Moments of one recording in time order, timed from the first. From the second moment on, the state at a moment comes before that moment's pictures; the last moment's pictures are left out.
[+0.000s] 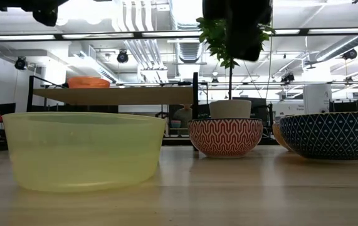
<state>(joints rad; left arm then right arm) -0.44 0.37 0.38 0.11 -0.57 0.19 0.08 1.65 1.38 -0.81 -0.31 0.40</state>
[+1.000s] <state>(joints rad) -0.44 0.39 0.40 0.11 -0.56 0.14 0.10 1.79 1.42 -0.66 -0.31 0.33</state>
